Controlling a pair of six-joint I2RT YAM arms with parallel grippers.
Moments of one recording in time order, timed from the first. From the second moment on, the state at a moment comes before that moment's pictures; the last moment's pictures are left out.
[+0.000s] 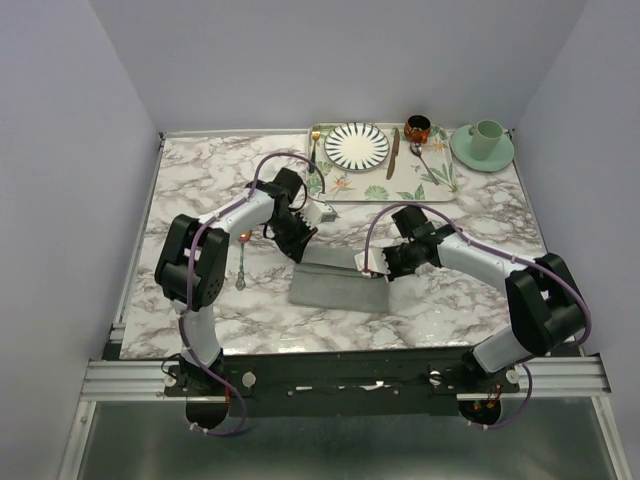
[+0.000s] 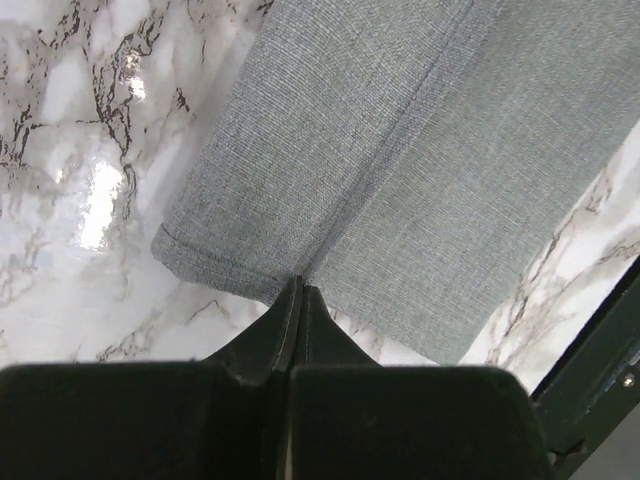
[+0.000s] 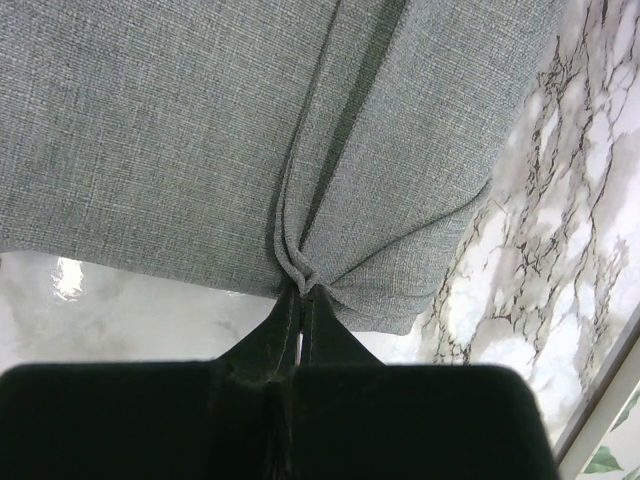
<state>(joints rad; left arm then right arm) -0.43 1.89 1.36 -0.85 0.48 0.54 0.50 1.53 0.86 -0.50 -0.38 -1.34</state>
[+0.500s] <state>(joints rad) -0.45 1.89 1.29 -0.83 0.52 0.51 0.50 1.53 0.82 -0.49 -0.37 -1.39</state>
